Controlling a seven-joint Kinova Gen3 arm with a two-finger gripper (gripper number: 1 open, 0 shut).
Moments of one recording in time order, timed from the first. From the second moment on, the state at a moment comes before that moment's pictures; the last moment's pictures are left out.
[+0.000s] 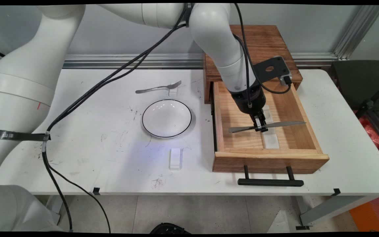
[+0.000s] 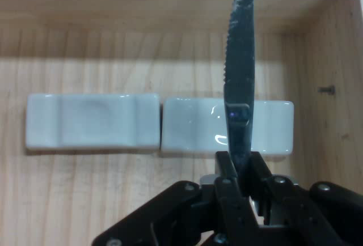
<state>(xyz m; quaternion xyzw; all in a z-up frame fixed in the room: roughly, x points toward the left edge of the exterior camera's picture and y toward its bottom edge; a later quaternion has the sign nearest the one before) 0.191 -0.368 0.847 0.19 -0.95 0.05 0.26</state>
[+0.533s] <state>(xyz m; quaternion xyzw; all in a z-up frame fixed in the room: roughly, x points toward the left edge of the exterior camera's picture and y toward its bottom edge) 0.189 -0.365 0.825 0.19 -0.95 0.05 0.26</state>
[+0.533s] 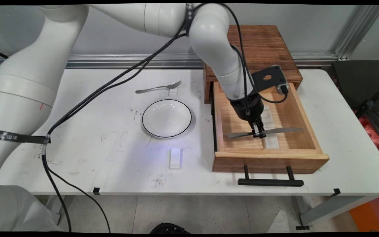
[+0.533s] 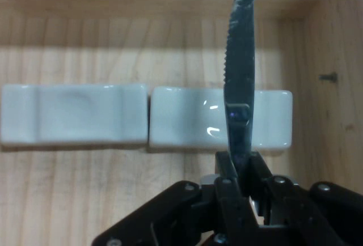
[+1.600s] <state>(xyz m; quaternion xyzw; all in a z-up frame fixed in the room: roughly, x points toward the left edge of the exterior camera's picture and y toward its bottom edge) 0.186 -0.364 0.795 0.20 -0.94 0.05 0.26</state>
